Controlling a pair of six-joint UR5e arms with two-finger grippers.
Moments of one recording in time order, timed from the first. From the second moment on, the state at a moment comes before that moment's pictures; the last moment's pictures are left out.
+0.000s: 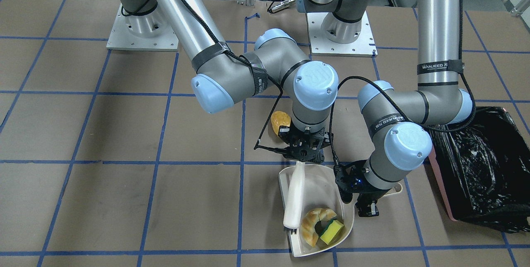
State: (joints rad) left arm -1.48 -2.12 -1.63 -0.87 1.57 1.54; right arm 2.12 -0.90 1.22 -1.88 -1.48 0.75
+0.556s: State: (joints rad) left arm -1.48 -2.11 -1.64 -0.87 1.57 1.55; right arm 2.02 -1.01 1.31 -1.71 -1.61 0.58
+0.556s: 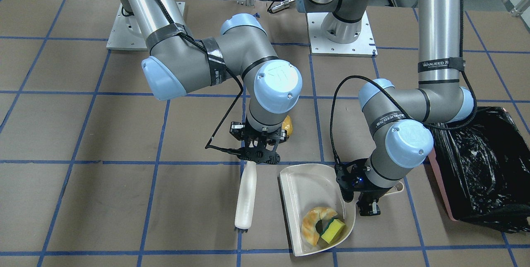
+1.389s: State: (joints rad) left arm -1.35 -1.96 -1.84 -0.87 1.58 1.70; right arm 2.07 -1.17 1.63 -1.81 -1.54 0.73
